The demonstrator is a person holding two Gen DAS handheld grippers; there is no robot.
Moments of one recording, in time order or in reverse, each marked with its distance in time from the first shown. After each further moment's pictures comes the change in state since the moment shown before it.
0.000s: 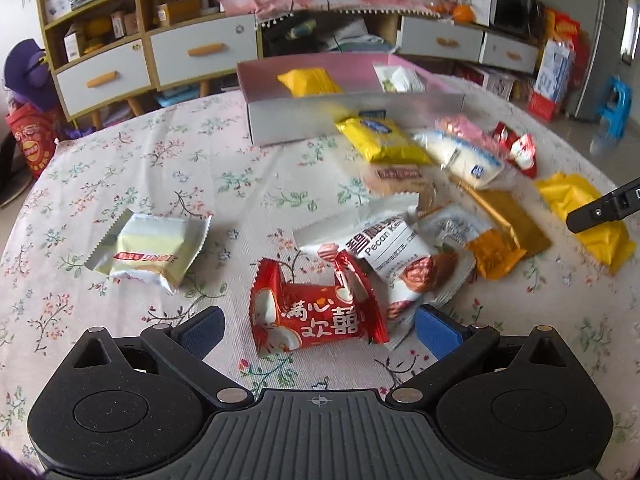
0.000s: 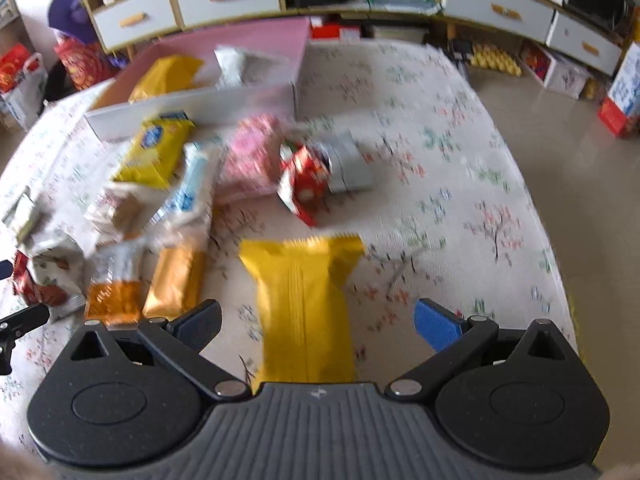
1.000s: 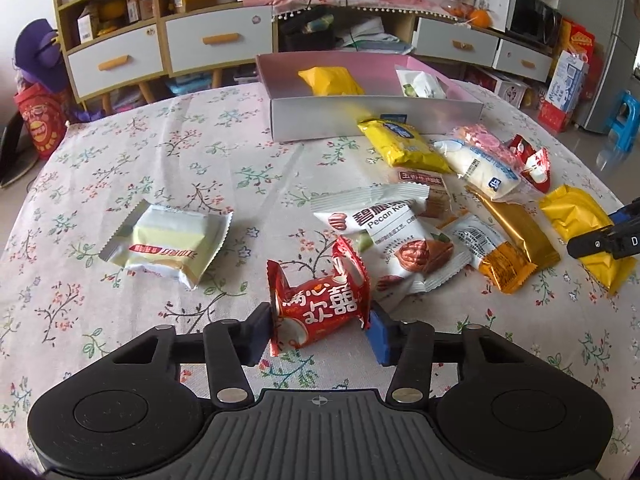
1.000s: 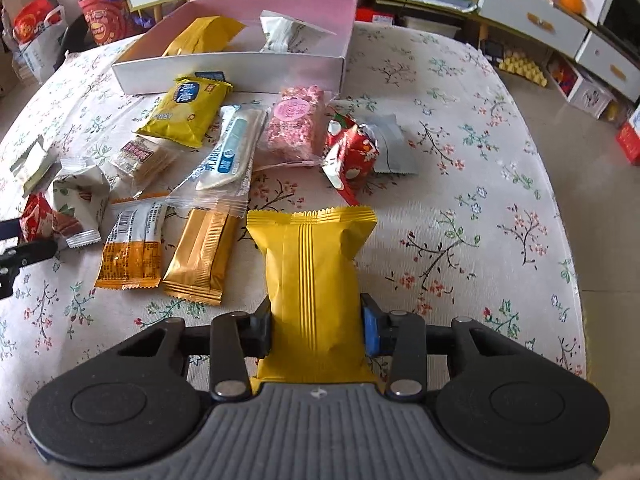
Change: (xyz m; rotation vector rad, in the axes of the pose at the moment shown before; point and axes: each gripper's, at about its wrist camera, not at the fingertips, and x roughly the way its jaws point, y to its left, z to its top) left arm -0.004 0.018 0.004 -0.067 0.023 0.002; right arm -0.005 0.032 -0.004 -0.146 0.022 -0.011
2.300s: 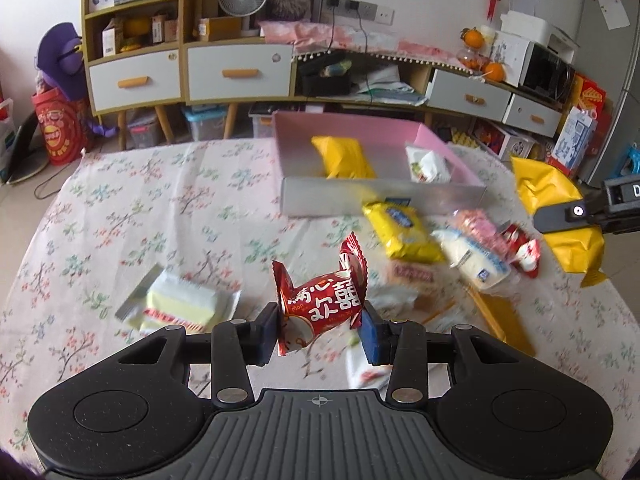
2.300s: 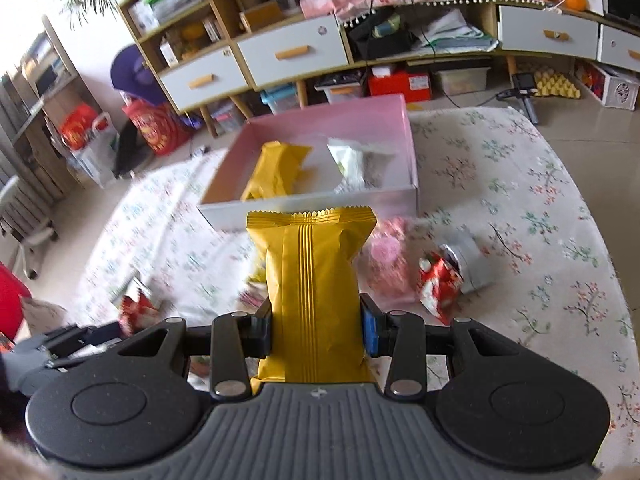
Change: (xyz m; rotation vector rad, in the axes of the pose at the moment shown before) left arm -0.023 -0.001 0.044 -0.092 -0.115 -0.006; right arm -0.043 0.006 0.057 0.203 -0.215 0.275
